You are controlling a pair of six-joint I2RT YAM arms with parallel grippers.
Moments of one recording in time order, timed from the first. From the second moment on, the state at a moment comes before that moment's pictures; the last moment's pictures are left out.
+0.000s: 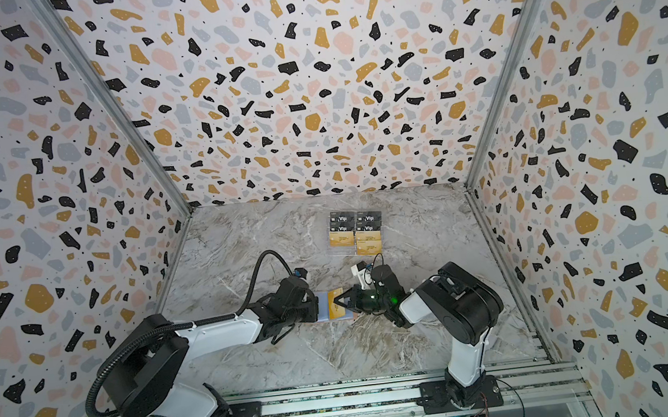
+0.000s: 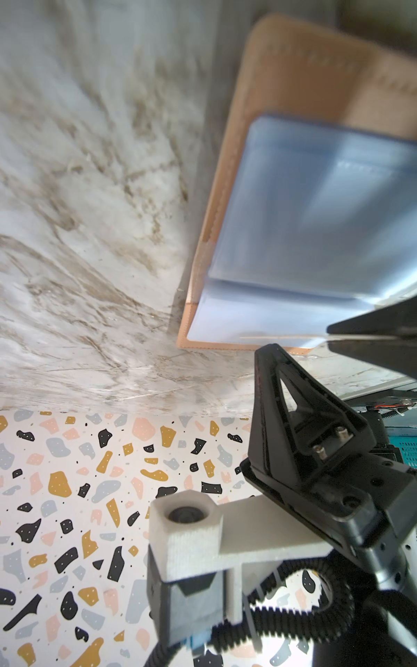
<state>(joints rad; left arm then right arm) -0.76 1.53 0.66 0.00 -0.04 -0.59 0.61 1.78 0.51 0.80 -0.64 1.02</state>
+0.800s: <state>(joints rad) -0.76 1.53 0.61 0.03 -0.04 -0.60 0.62 1.82 0.53 0.84 -0.62 1.05</state>
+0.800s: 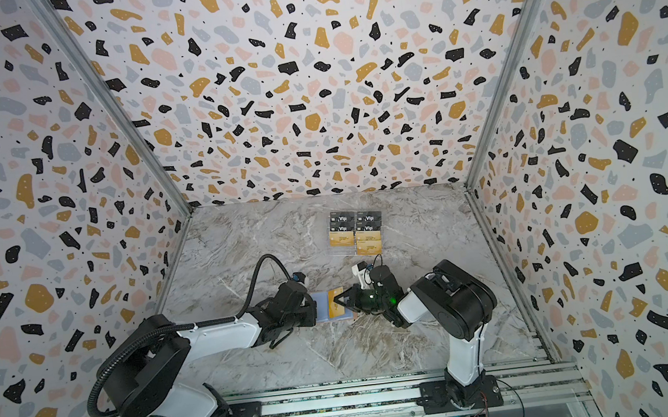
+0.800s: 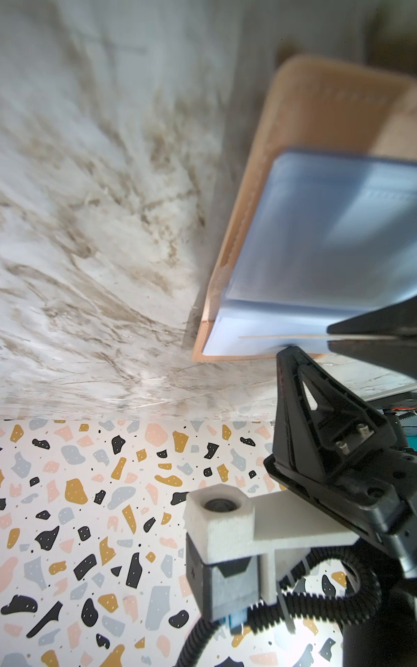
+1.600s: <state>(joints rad) -0.76 1.53 0.61 0.03 -0.04 -0.60 0.62 1.87 0.56 0.83 -0.62 1.01</state>
